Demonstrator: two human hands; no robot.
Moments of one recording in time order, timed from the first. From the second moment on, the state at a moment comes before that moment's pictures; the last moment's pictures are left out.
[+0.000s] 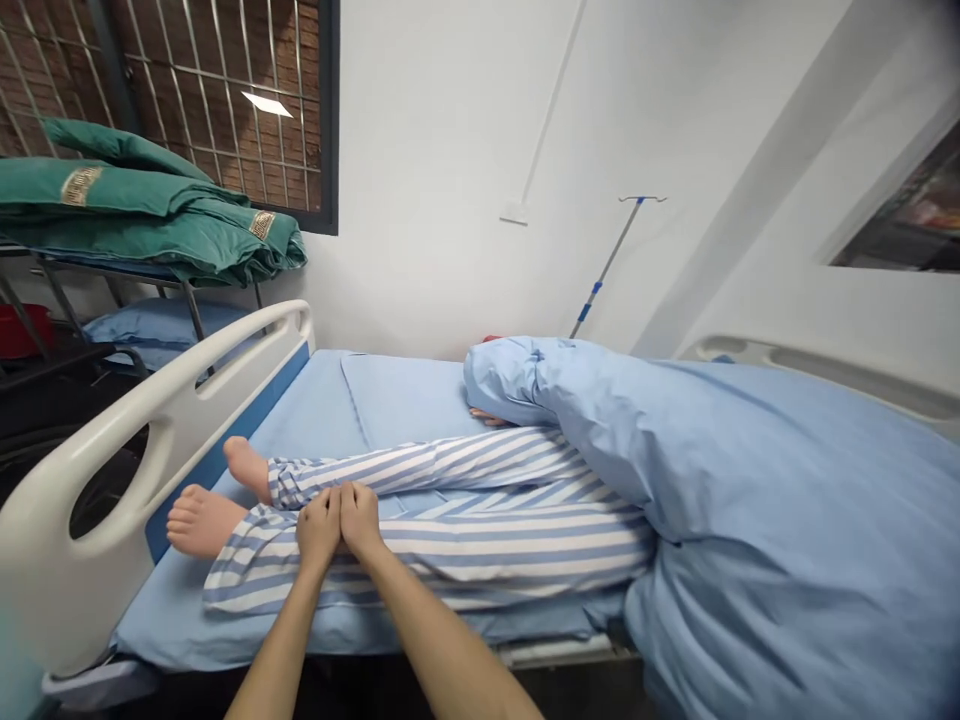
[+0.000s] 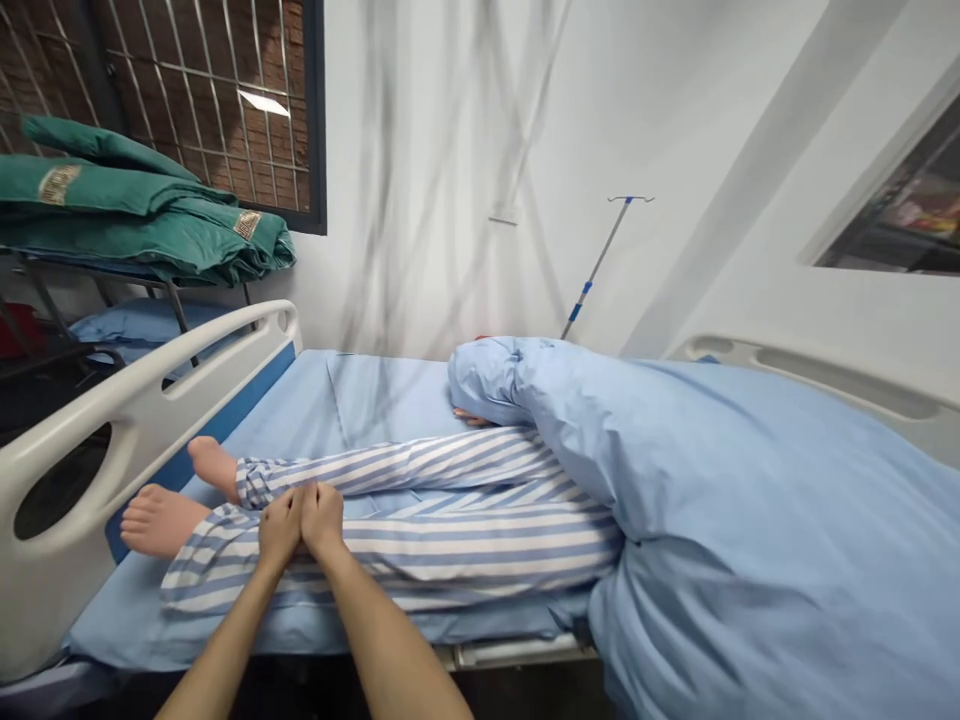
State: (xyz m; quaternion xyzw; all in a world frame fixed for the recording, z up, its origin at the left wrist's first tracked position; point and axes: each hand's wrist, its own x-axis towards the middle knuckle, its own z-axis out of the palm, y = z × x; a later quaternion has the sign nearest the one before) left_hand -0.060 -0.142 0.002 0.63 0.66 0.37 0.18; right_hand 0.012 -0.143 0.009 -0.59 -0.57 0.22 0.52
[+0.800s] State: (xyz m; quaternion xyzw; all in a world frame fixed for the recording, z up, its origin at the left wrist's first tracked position) left_hand -0.025 -0.164 0.009 0.66 0.67 0.30 0.16; right_hand 0.070 -0.174 0.010 -0.60 -0.59 0.16 0.52
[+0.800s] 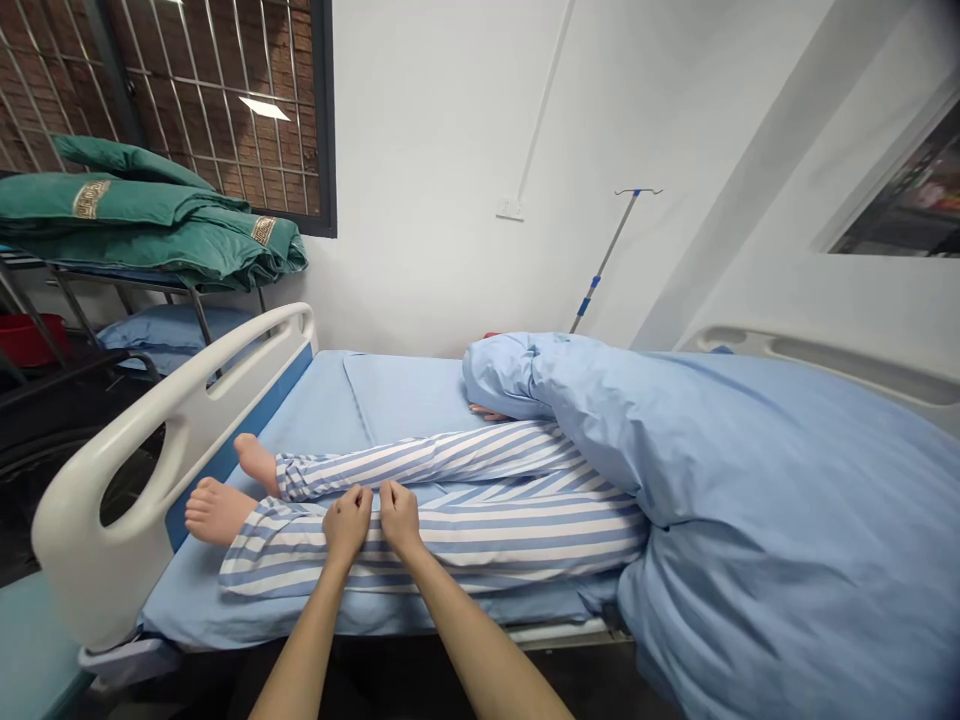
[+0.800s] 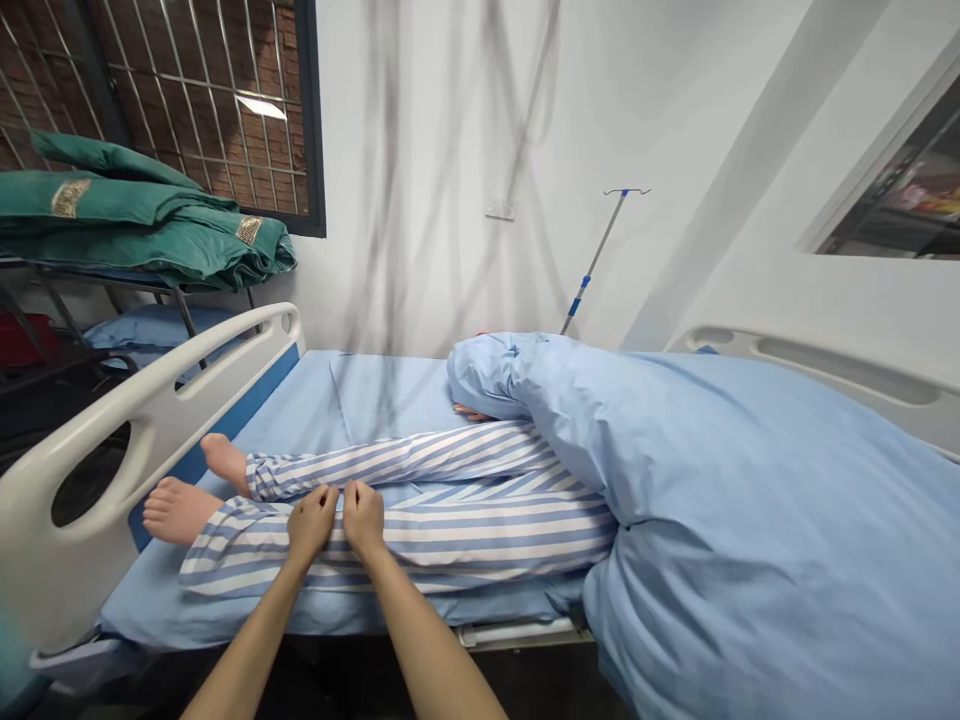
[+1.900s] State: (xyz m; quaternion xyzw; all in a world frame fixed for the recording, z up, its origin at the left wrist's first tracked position) left_hand 0.029 -0.165 0.027 0.62 0.58 0.45 0.26; right_hand 0.102 -0.174 0.016 -0.55 -0.52 0.27 0.60
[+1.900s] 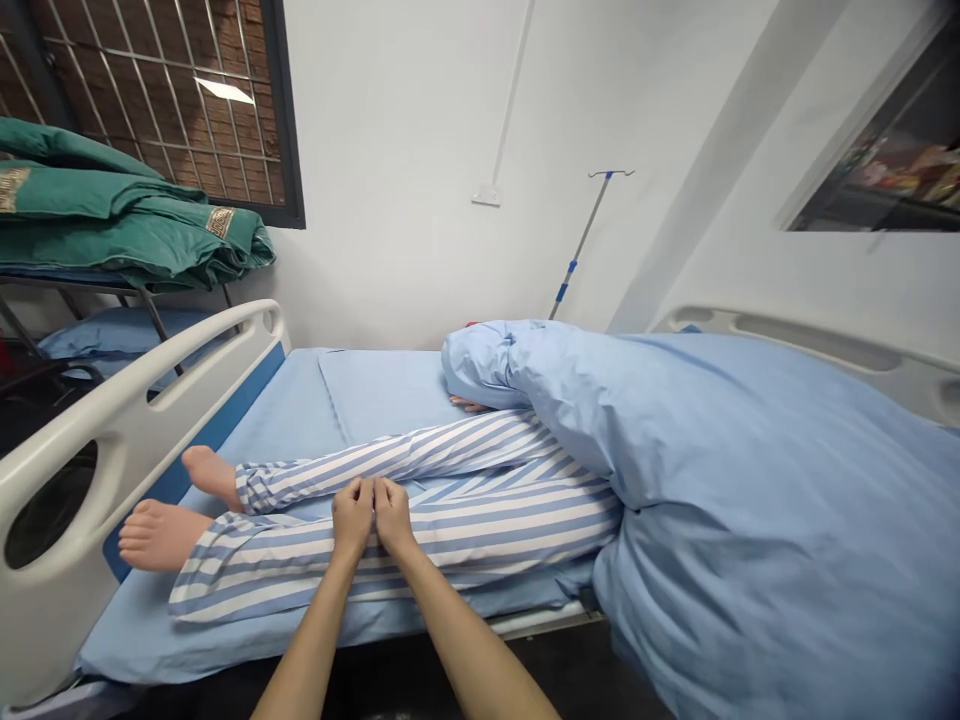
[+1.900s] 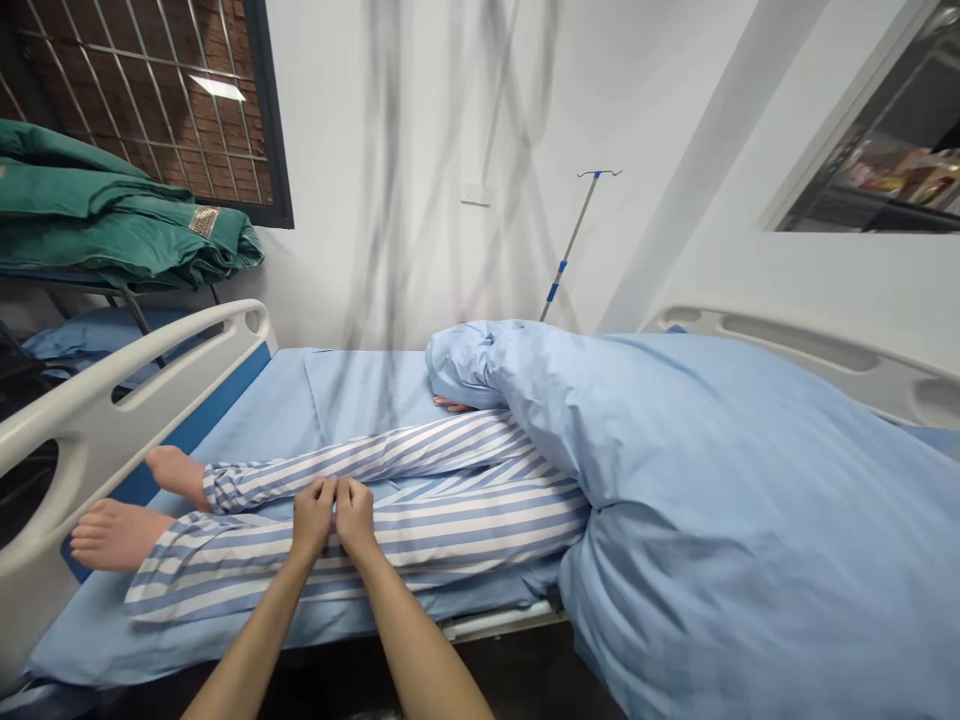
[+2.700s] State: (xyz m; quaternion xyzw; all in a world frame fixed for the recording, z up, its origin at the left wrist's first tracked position) left_hand 0.100 -0.166 0.030 0.67 0.57 0.40 0.27; right_hand 0.166 -0.174 0.015 -0.54 -0.41 0.33 0.66
